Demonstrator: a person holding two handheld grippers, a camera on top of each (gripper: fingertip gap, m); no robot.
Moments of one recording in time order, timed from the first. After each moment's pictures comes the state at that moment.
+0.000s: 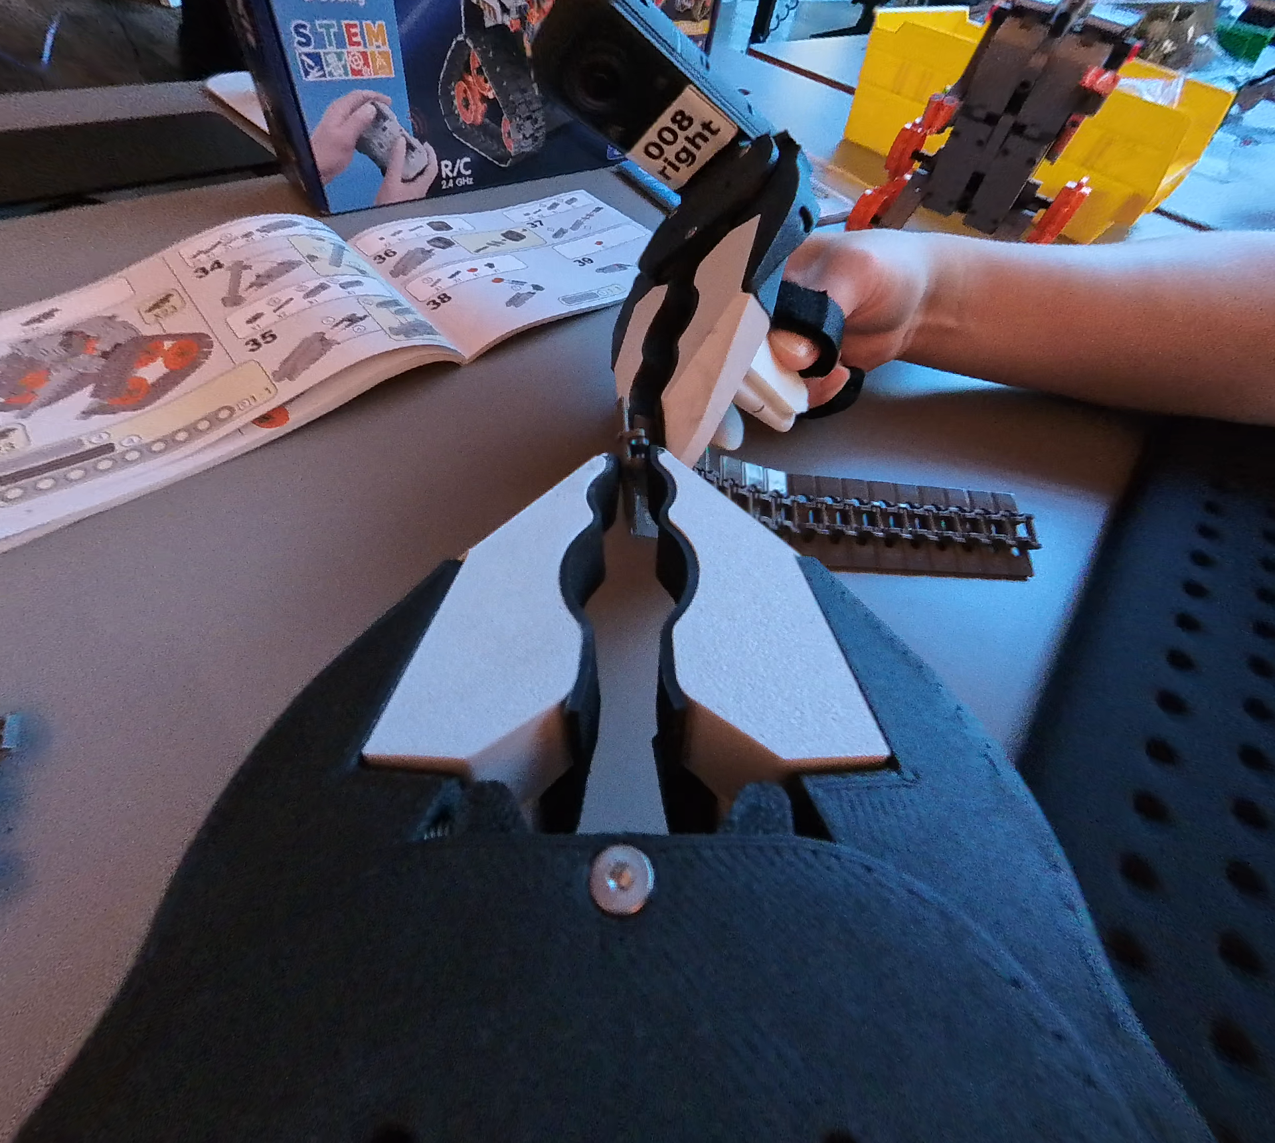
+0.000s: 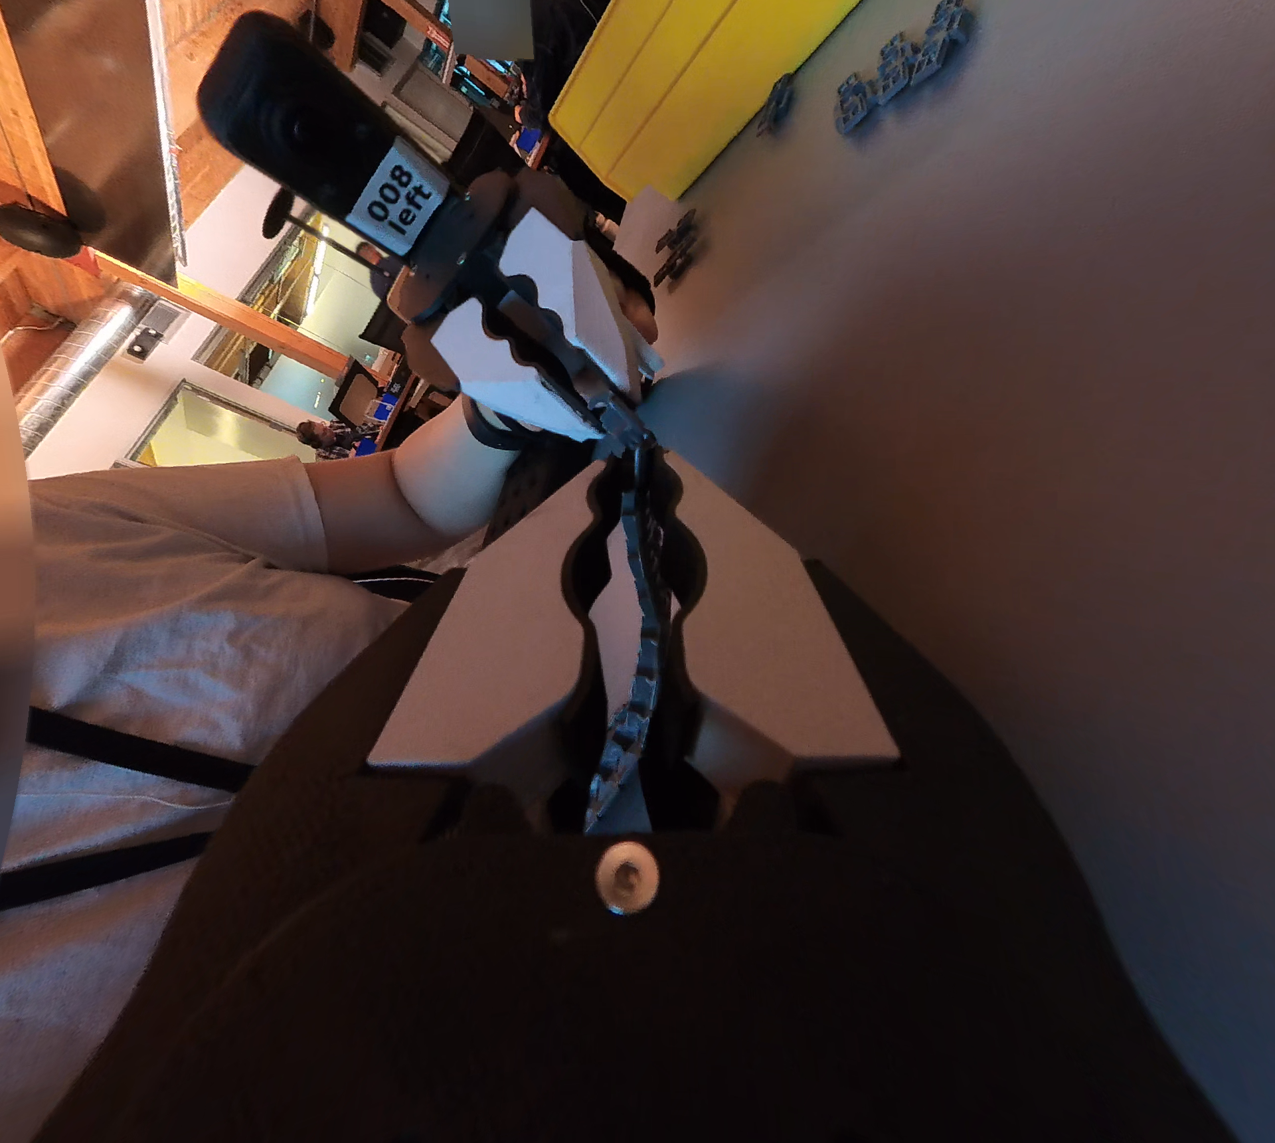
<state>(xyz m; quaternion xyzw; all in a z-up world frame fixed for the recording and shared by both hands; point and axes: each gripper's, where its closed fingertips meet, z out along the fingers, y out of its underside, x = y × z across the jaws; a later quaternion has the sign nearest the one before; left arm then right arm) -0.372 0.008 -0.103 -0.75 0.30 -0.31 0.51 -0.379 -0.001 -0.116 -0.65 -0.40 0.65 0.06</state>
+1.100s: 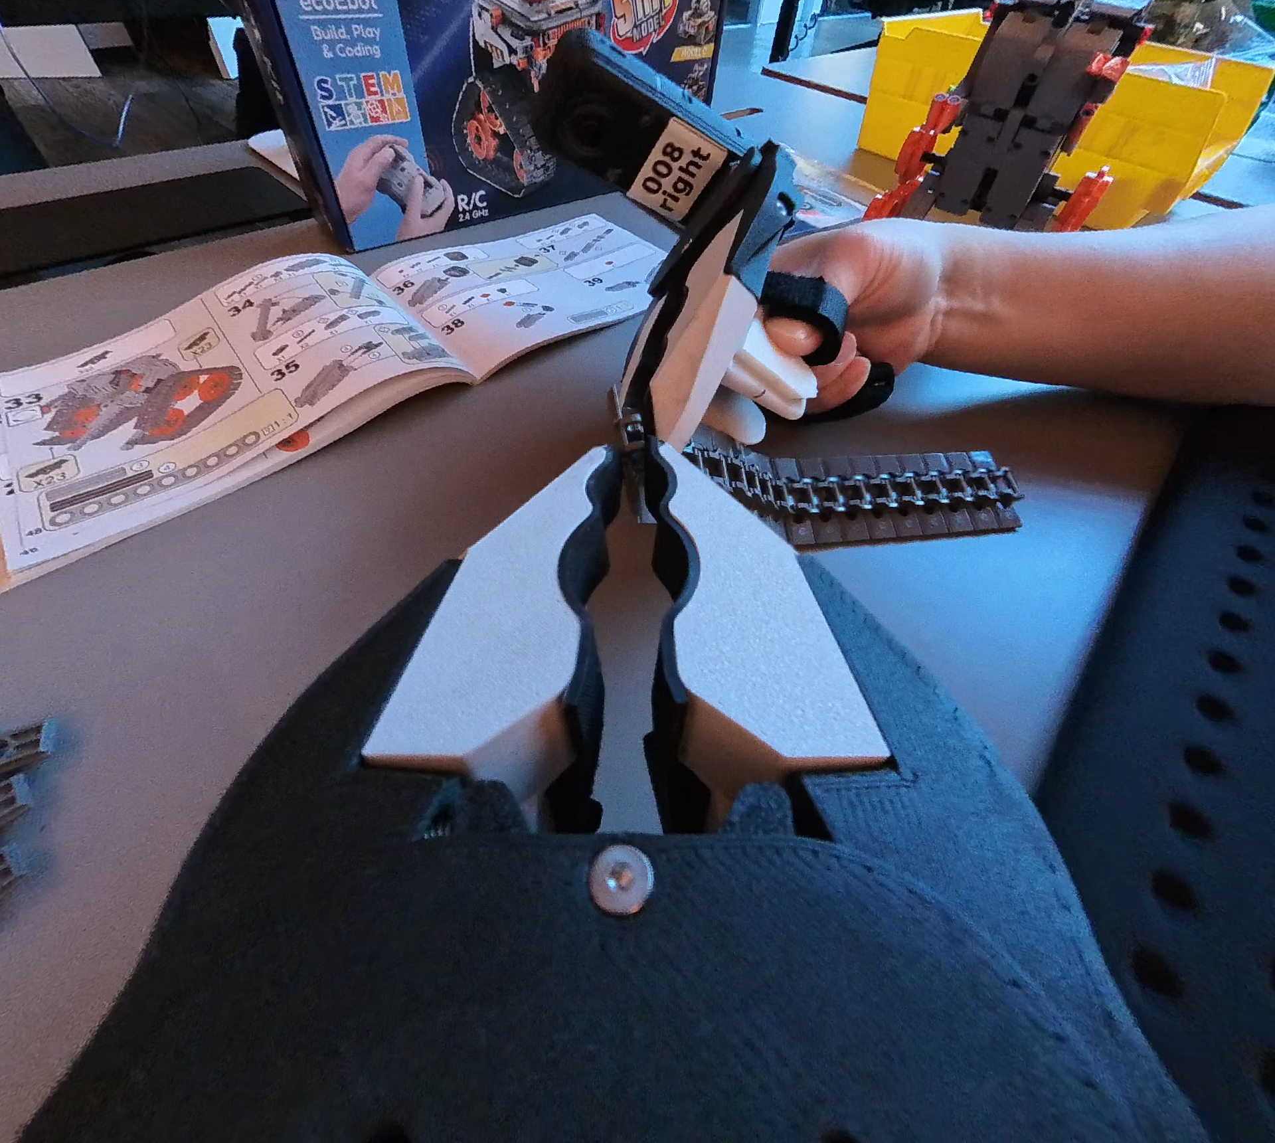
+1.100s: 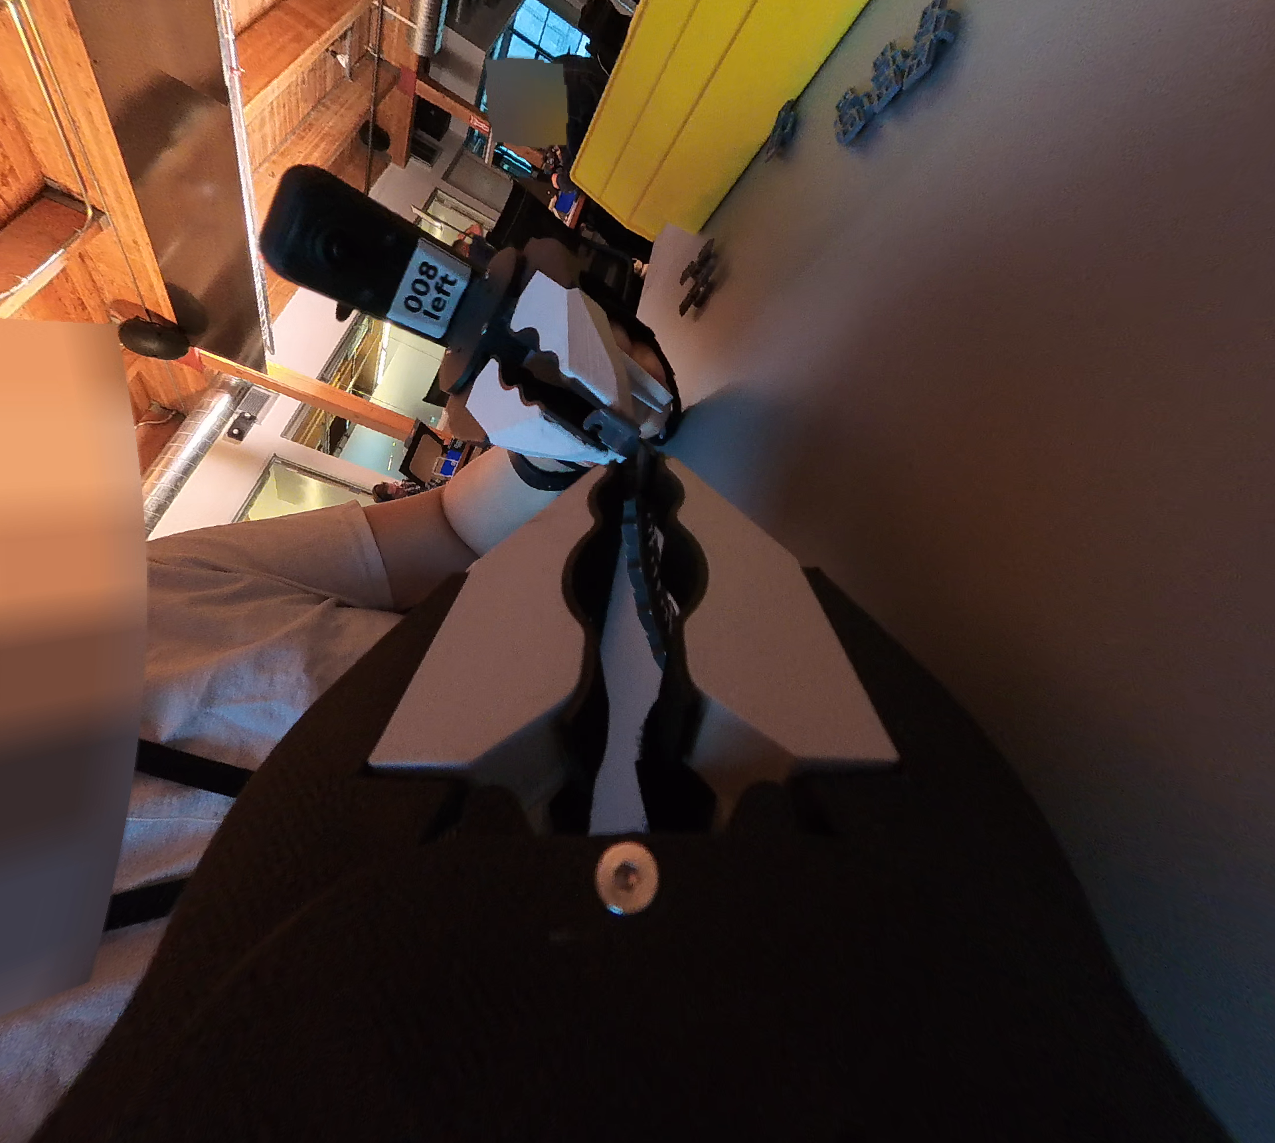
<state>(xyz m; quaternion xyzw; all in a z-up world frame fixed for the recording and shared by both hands) -0.370 0.006 -0.100 -0.73 0.31 -0.28 0.54 -0.379 0.002 -0.107 -0.66 -0.33 0.68 0.03</state>
